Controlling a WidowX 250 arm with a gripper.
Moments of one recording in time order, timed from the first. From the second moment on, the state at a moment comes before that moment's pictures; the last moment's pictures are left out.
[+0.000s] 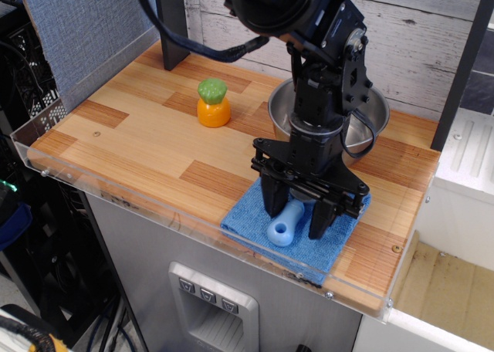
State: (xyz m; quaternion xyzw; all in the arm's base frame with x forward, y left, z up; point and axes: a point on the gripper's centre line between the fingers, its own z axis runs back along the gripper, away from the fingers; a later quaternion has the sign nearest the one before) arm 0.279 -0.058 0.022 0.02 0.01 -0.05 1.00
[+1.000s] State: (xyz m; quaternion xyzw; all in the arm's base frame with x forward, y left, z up) arm 0.286 -0.062 0.040 0.01 0.02 -0.06 1.00
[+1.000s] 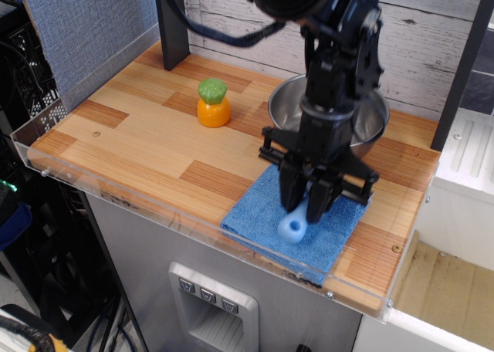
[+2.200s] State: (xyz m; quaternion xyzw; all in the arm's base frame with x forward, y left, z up) arm 0.343 0.089 0.091 0.01 0.00 0.01 1.00
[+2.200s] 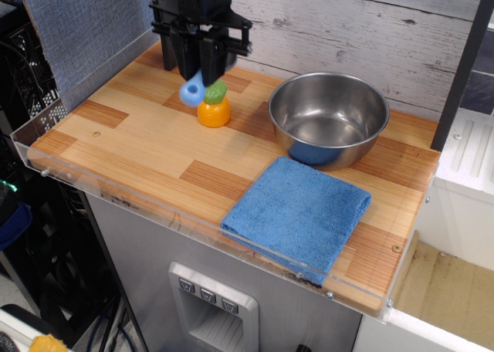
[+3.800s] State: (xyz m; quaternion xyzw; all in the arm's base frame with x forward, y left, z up) arm 0.375 0.145 0.049 0.04 0.04 0.01 1.00
